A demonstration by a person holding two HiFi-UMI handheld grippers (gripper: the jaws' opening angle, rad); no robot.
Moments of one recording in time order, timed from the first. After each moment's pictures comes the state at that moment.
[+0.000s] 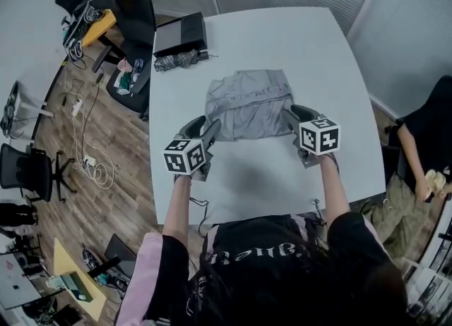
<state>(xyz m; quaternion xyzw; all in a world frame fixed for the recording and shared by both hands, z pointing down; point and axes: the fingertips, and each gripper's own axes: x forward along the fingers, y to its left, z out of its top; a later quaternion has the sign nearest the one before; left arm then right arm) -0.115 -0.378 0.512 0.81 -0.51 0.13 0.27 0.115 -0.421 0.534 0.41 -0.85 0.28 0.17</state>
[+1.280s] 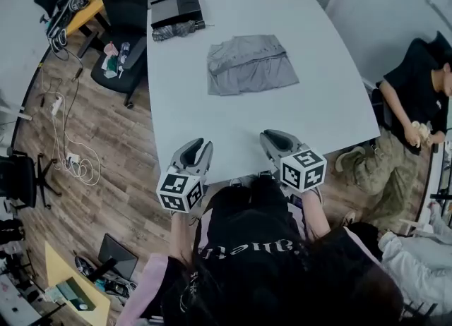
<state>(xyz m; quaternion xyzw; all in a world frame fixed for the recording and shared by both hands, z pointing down) -0.173 -0.138 0.482 0.85 -0.46 0.13 0.21 -0.015 -0.154 0.491 0.42 -0.86 0.27 0.13</state>
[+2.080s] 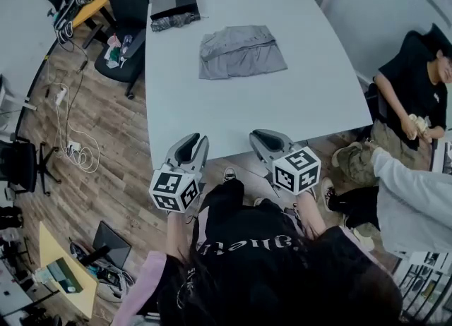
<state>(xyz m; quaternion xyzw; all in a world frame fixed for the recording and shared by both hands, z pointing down) -0.129 -0.070 0.444 0.85 -0.48 0.11 0.19 0.003 -0.078 0.466 0.36 -0.89 0.25 0.11</state>
